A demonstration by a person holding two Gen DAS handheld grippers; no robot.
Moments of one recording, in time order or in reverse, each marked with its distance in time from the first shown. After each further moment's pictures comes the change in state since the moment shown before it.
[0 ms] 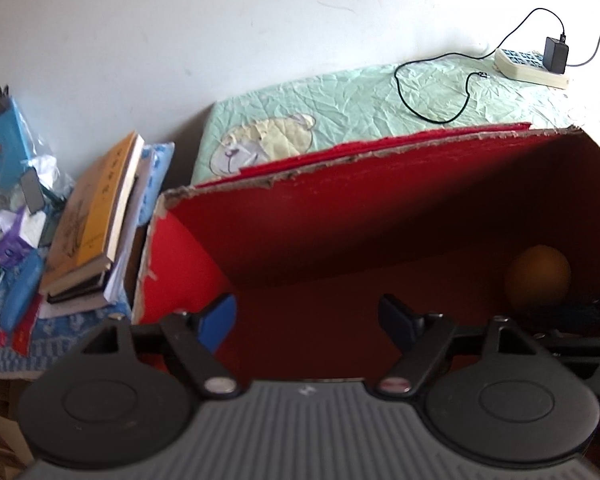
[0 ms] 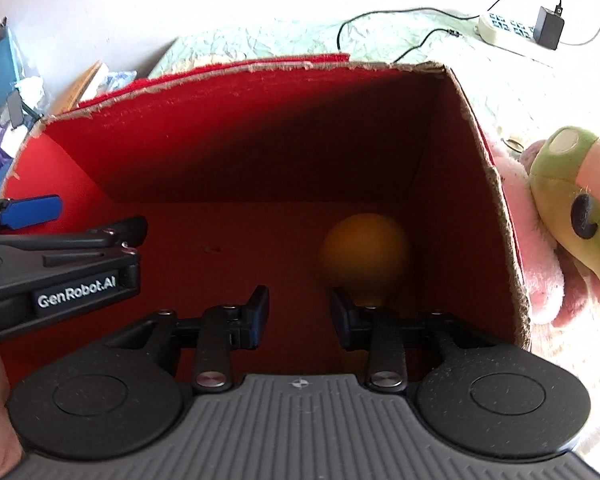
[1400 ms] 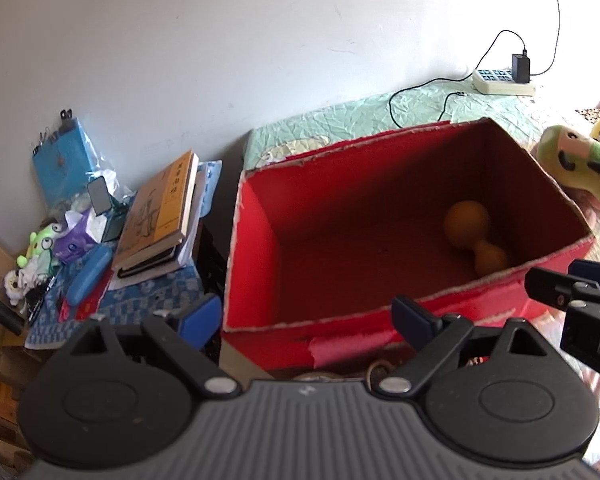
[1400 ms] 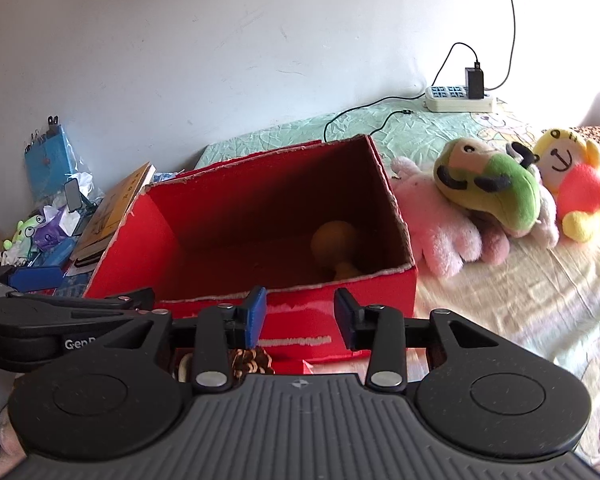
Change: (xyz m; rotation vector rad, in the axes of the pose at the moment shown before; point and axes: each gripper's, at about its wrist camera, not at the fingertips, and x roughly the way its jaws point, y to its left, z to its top) left arm -0.144 -0.012 -0.074 0.027 -0.094 0.079; right arm -0.124 -0.009 -0.097 0.122 -0.346 0.047
